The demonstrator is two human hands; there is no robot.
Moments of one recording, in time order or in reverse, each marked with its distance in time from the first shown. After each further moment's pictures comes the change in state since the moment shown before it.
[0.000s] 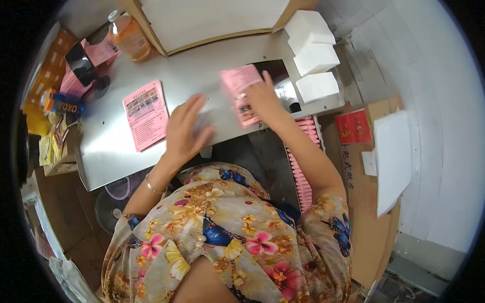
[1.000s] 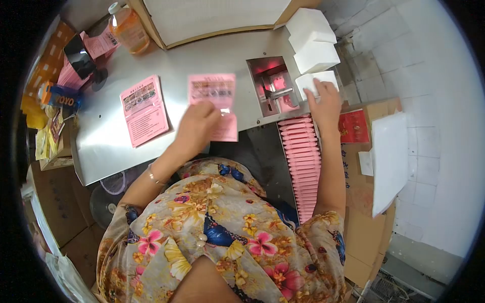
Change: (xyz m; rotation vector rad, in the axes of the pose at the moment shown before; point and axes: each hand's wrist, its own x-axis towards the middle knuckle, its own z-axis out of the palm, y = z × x) left_hand 0.009 0.005 0.025 -0.017 -0.193 0.130; right_hand -0.101 0.068 -0.061 -0.105 0.439 0.435
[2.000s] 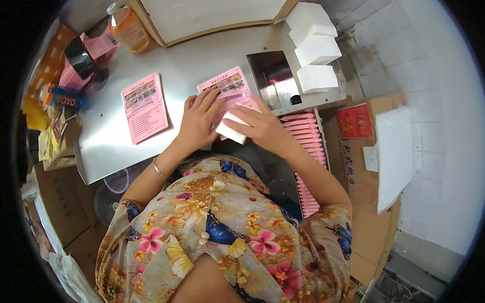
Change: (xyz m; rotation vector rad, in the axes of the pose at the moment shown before) left_hand -0.011 -0.009 0.018 0.104 -0.059 -0.071; right_hand -0.037 -0.125 0.026 0.439 -0.200 -0.736
